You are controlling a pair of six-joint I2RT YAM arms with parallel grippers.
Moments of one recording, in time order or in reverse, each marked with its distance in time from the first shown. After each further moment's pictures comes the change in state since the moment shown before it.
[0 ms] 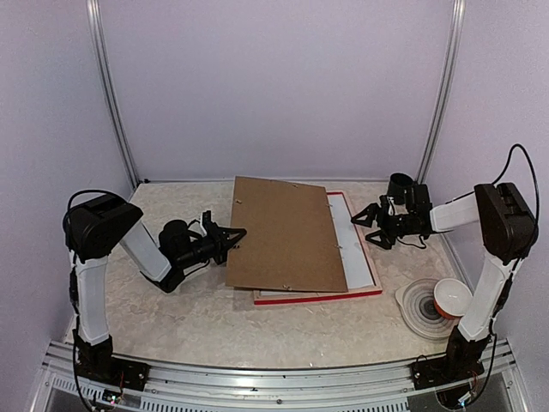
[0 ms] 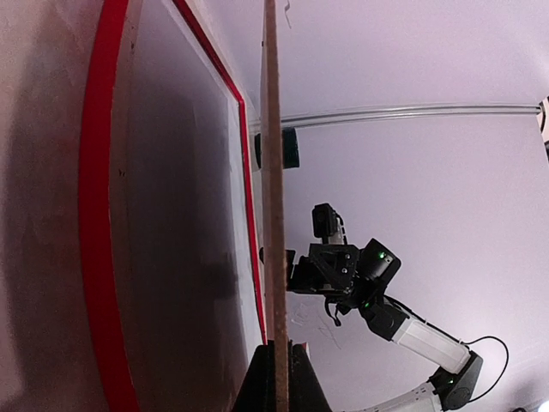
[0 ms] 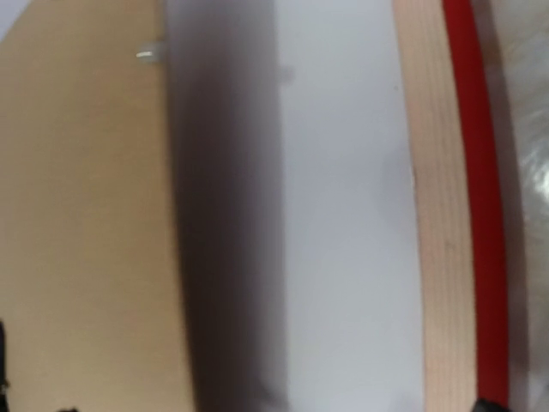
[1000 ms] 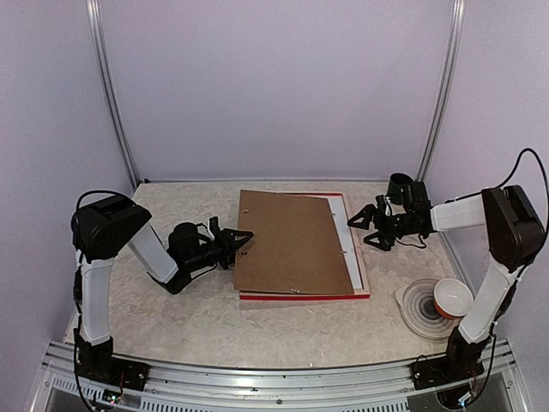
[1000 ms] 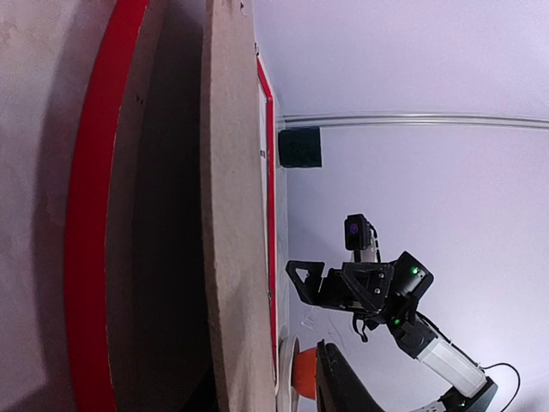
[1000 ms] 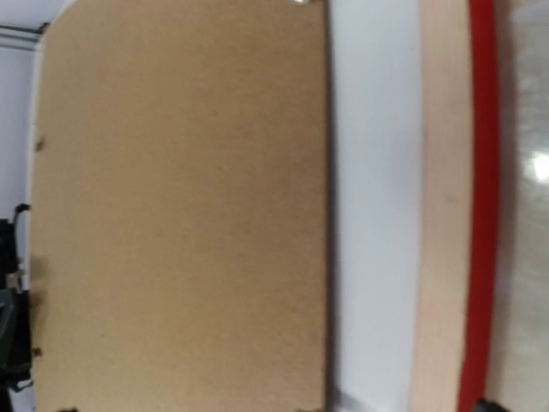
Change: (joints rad) left arm -0.048 0.055 0.048 -0.058 -0.053 -0.011; right arm 0.053 -0.080 -0.019 -0.090 0.031 -0.029
